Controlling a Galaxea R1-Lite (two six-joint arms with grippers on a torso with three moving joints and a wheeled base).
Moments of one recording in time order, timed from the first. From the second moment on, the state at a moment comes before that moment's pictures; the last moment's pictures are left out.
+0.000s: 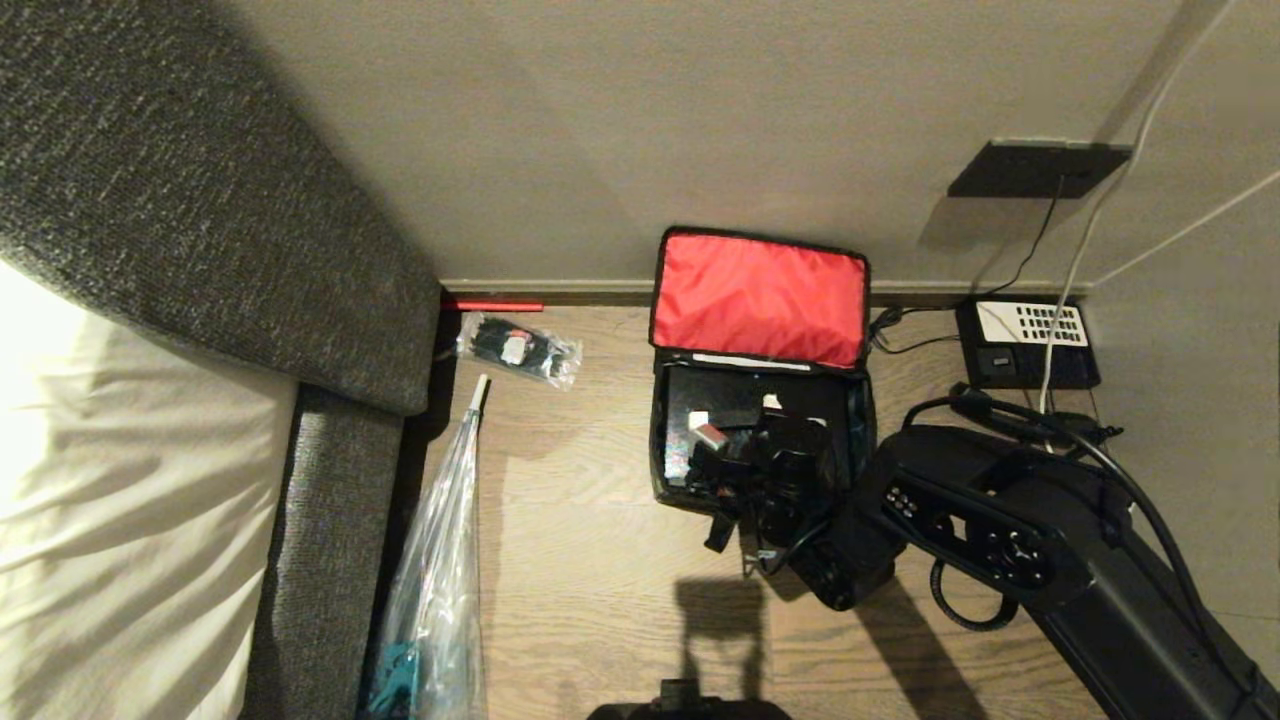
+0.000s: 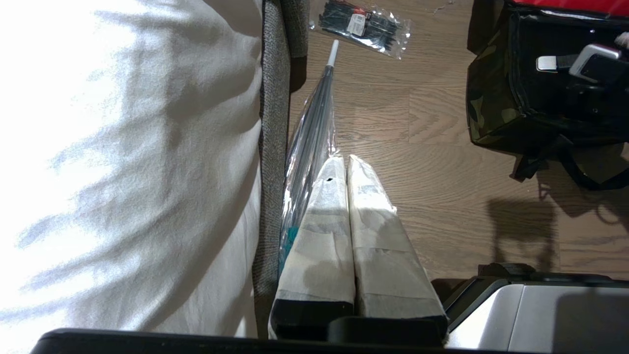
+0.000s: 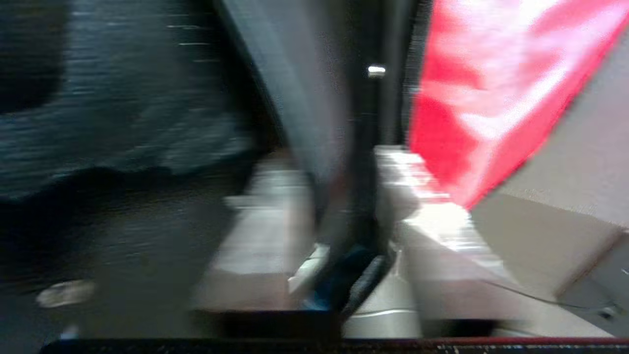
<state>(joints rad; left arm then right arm) 0.00 0.00 0.00 0.00 0.00 0.01 0.52 2.67 -1.34 -1.36 -0.64 -1.46</state>
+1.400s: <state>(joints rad) 0.00 0.00 0.00 0.00 0.00 0.01 0.52 2.73 -1.38 -1.37 -0.69 -1.46</state>
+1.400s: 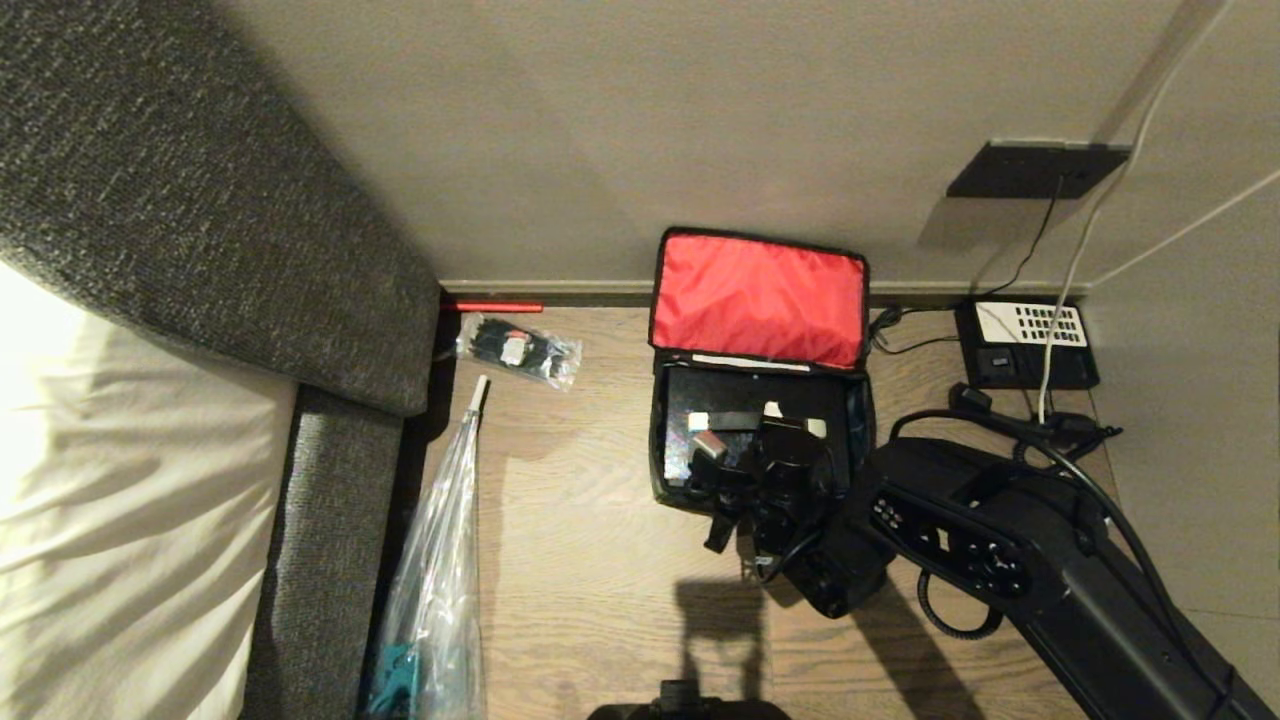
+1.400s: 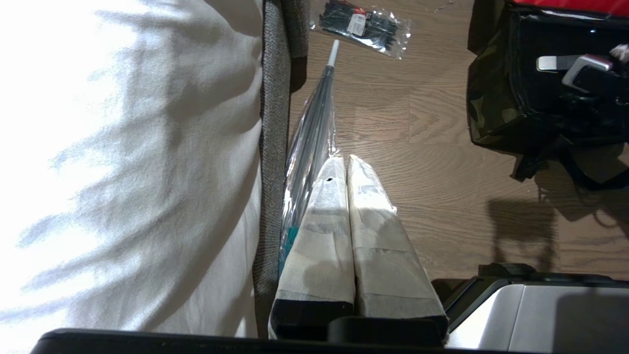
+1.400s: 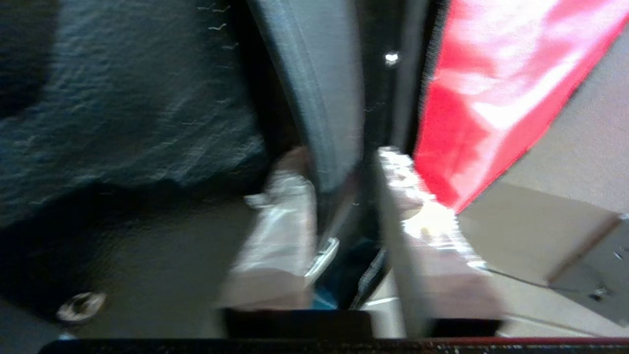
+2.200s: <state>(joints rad) 0.00 0.00 0.00 0.00 0.00 0.01 0.52 2.76 -1.48 -1.37 -0.69 -1.47</state>
